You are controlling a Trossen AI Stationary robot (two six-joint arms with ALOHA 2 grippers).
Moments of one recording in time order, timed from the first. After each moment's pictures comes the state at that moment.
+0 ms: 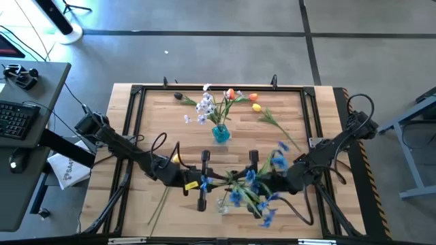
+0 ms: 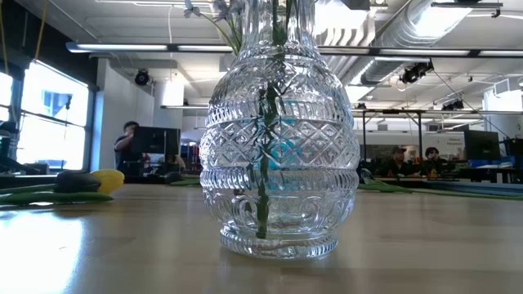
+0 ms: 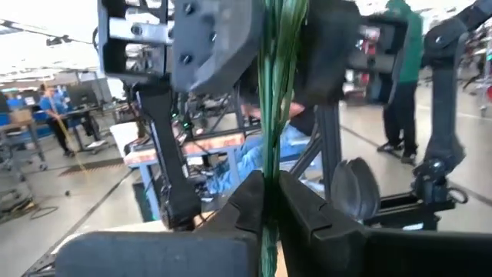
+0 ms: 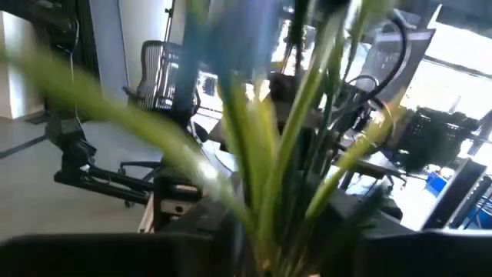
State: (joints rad) left arm -0.51 1.62 1.14 0.60 -0.47 0.22; right arm 0.62 1.53 1.41 0.13 0.55 -0.26
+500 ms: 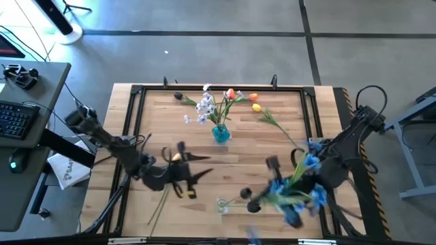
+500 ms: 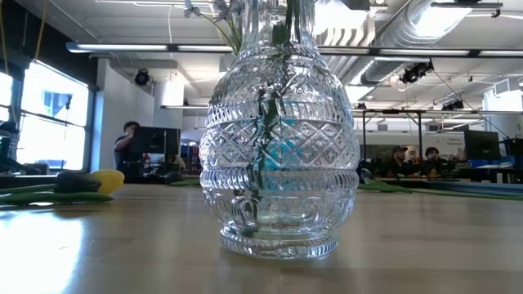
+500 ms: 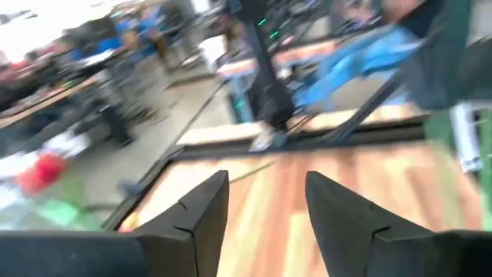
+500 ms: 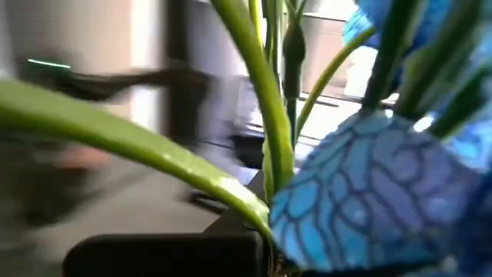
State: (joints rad) left arm -0.62 1.44 1.14 0.03 -0.94 0.06; right arm 0.73 1.40 1.45 -0.02 0.33 -0.15
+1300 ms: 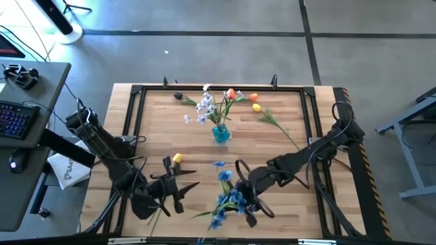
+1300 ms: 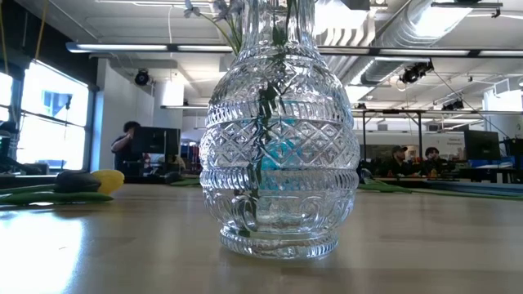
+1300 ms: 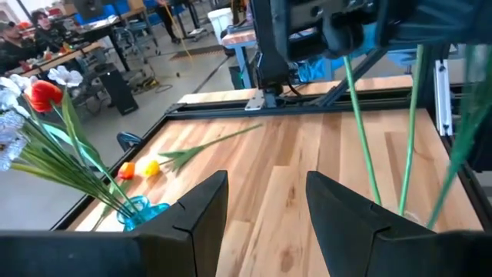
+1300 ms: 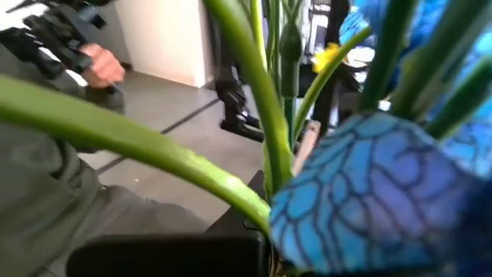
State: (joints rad) left arm -0.81 1.47 1.14 -0.22 -1.13 -0.28; right arm 0.49 1.72 1.44 0.06 -0.09 -0.02
